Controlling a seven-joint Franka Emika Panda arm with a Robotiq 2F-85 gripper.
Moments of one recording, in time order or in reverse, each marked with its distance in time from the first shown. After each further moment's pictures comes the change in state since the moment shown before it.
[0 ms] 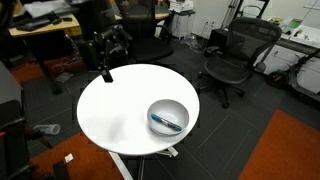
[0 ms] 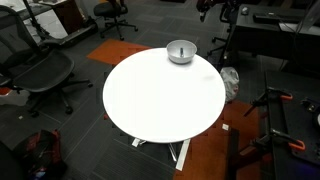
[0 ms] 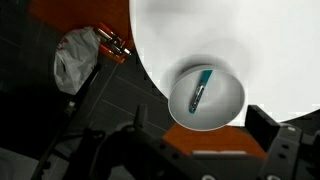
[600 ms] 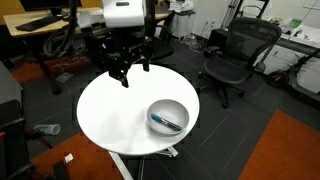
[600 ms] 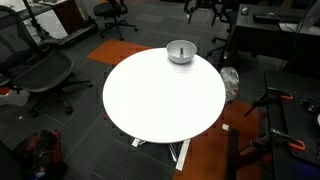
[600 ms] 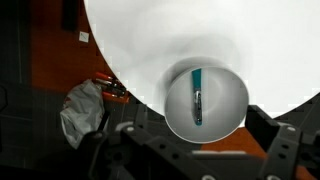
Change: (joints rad) arm 0.071 0.216 -0.124 0.211 0.244 -0.058 0.125
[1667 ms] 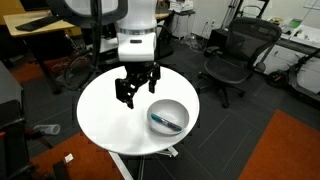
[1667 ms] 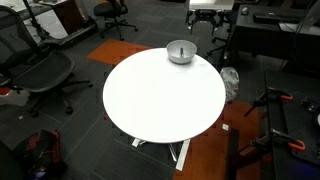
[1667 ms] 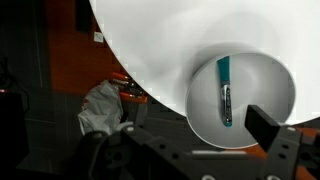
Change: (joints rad) arm 0.043 0.140 -0.095 0.037 -0.017 0.033 0.043
